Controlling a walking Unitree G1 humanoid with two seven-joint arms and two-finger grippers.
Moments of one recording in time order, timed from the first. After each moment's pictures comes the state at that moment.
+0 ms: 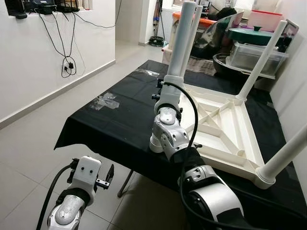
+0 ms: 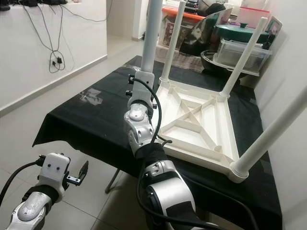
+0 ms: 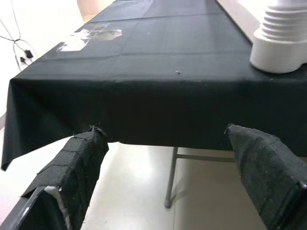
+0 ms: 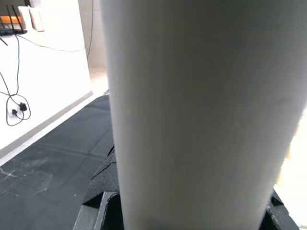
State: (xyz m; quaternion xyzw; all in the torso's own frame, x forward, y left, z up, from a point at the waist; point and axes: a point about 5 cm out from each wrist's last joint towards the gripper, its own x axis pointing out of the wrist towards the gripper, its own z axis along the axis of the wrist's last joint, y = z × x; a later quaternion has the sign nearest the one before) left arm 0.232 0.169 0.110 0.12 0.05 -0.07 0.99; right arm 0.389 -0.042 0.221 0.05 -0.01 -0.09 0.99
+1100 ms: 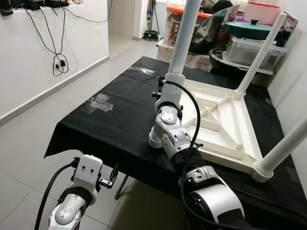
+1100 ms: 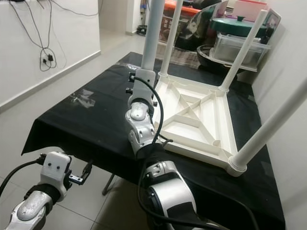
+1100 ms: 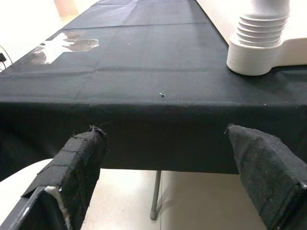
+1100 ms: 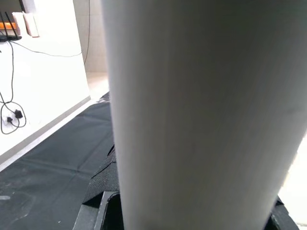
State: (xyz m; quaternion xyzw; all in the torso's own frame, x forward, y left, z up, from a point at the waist) left arm 0.232 0.165 0.115 0.10 0.04 -0.09 0.99; right arm 0.388 -0.042 0.225 0.06 -0.02 -0.08 0.99
